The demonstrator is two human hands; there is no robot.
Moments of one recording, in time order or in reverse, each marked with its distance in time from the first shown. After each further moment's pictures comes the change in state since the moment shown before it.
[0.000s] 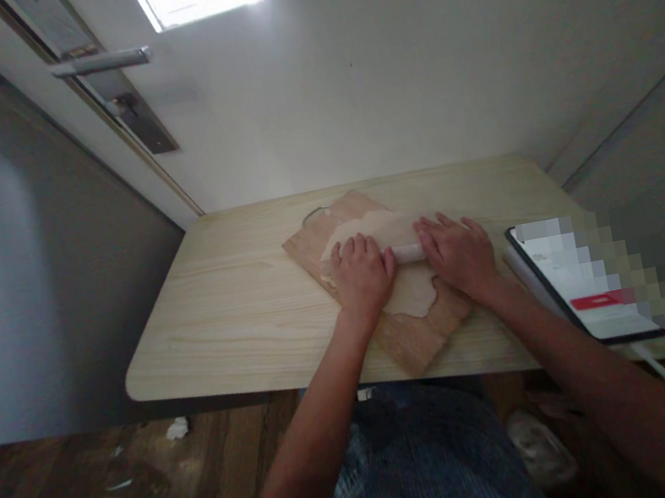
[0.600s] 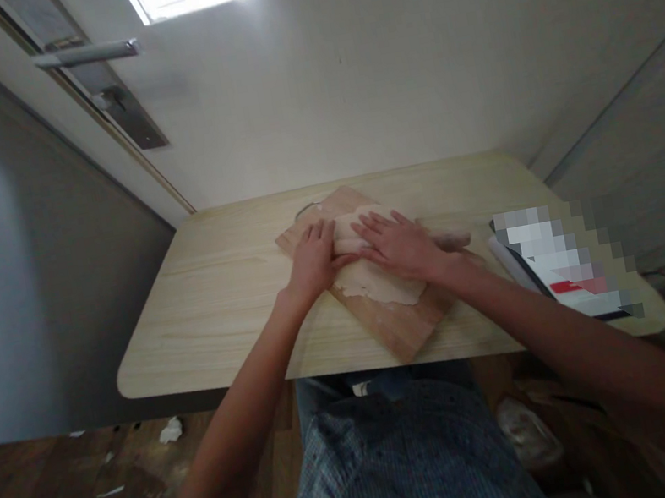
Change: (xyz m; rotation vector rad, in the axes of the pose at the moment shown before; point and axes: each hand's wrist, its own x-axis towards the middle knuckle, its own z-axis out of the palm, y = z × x) left_hand 0.012 -0.072 -0.005 -0.167 -0.157 0.158; right_hand 0.015 -0.045 -0.009 -0.011 -0.230 -0.383
